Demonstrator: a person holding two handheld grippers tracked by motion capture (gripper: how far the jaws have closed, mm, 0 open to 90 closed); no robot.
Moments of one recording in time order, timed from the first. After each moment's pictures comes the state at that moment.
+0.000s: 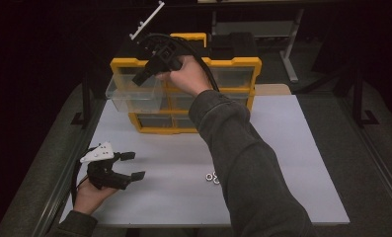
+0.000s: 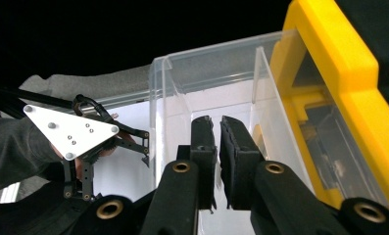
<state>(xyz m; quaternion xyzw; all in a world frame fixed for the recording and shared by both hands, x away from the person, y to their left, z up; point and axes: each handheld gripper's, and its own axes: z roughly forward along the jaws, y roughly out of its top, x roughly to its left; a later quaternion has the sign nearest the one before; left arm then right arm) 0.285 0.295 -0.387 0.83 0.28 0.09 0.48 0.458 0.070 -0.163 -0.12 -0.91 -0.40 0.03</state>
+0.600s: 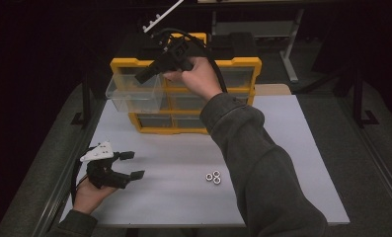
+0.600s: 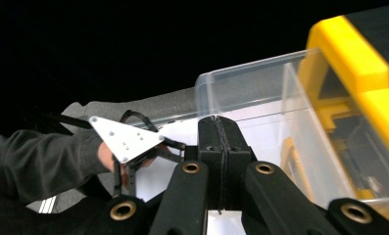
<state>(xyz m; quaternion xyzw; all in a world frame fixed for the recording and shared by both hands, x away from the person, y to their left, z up) 0.288 0.297 -0.388 0.83 0.28 0.10 0.48 0.438 0.042 -0.151 -0.11 -0.88 -0.45 0.08</state>
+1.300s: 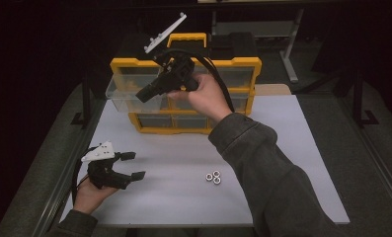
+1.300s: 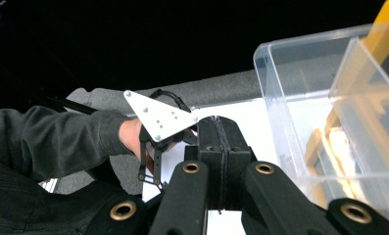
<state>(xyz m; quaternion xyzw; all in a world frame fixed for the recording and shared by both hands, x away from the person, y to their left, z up) 0.286 0.295 -0.387 0.83 0.27 0.09 0.48 0.393 0.033 -0.163 -0.07 -0.89 -0.45 0.06</state>
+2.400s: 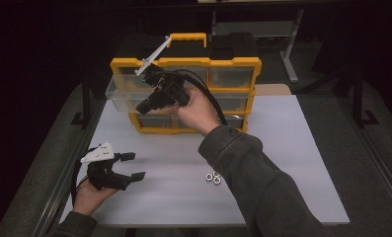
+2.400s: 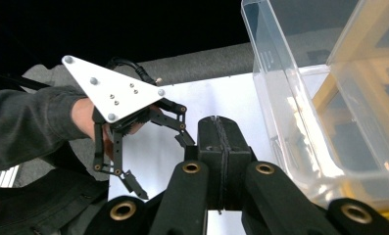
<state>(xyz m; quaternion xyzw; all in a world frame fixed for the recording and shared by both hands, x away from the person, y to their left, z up) 0.283 0.293 -0.386 0.83 0.27 0.09 0.48 0.390 0.061 -0.197 -0.09 -0.91 -0.41 0.01</state>
